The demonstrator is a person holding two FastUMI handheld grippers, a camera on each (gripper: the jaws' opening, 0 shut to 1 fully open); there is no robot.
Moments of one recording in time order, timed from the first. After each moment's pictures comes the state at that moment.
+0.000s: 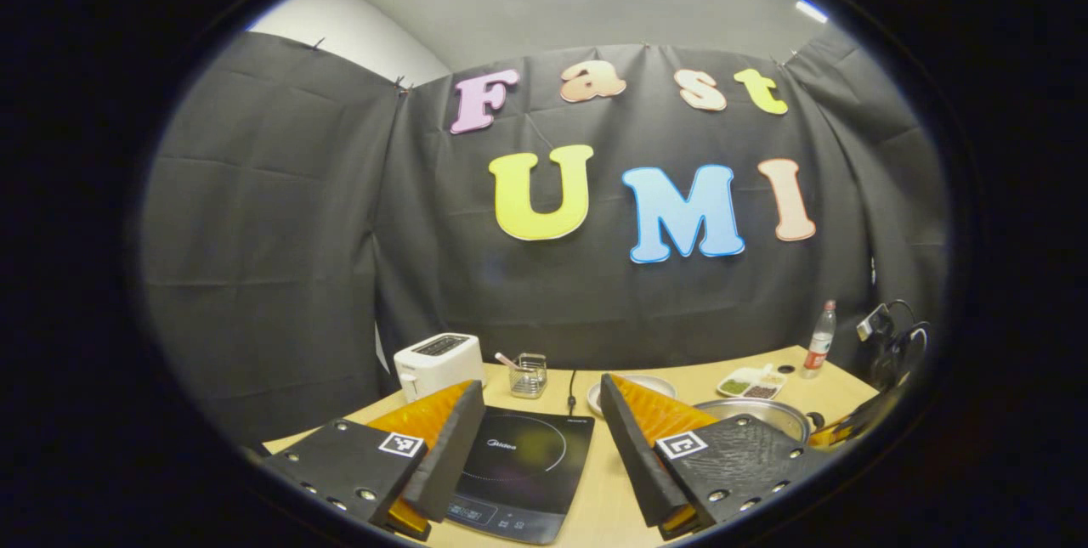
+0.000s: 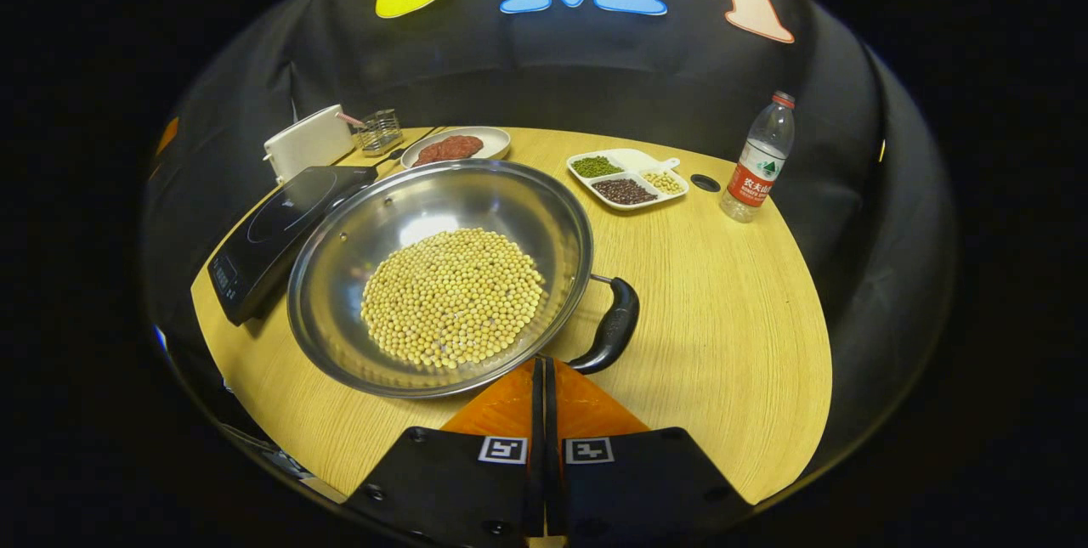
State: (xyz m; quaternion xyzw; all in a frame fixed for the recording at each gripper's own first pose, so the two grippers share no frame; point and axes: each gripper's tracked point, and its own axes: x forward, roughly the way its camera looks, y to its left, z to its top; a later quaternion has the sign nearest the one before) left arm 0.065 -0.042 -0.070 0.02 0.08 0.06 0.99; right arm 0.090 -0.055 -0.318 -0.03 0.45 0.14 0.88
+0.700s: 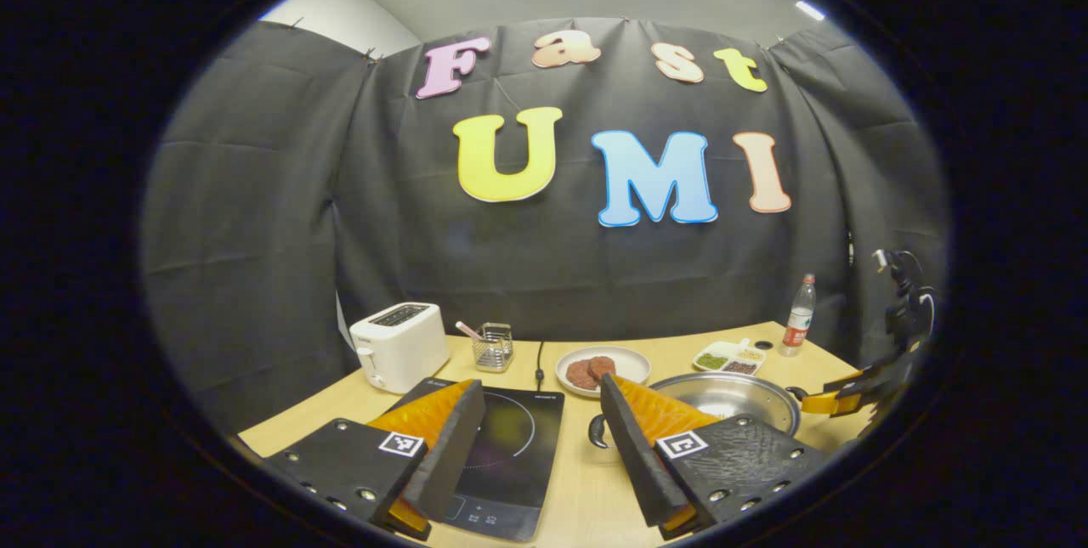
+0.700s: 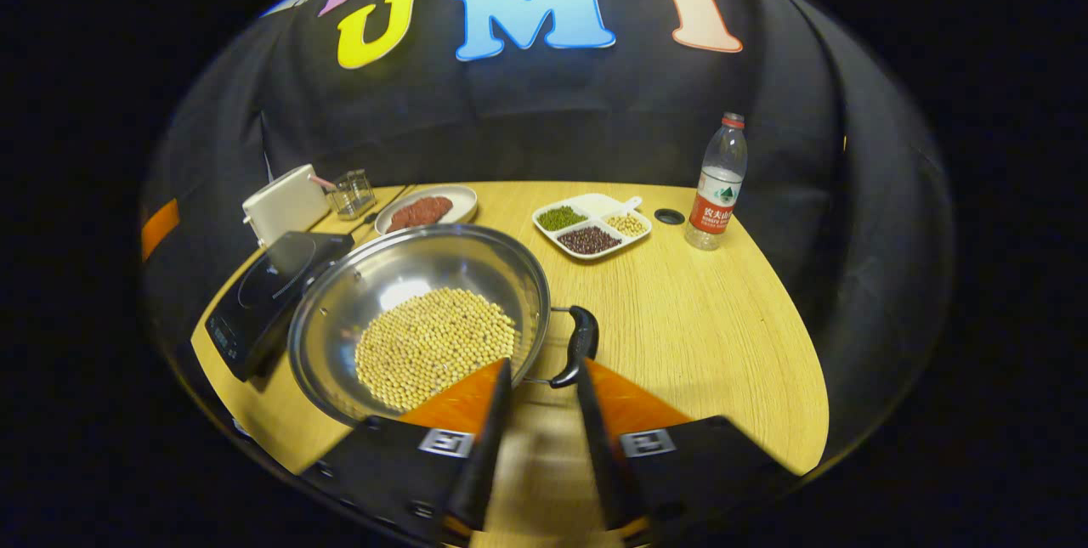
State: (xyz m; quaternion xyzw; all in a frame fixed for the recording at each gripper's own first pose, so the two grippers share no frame) left arm 0.095 -0.070 -0.128 0.01 0.13 0.00 0.99; right arm 0.120 -0.065 -0.273 0.03 0.35 0.09 0.93
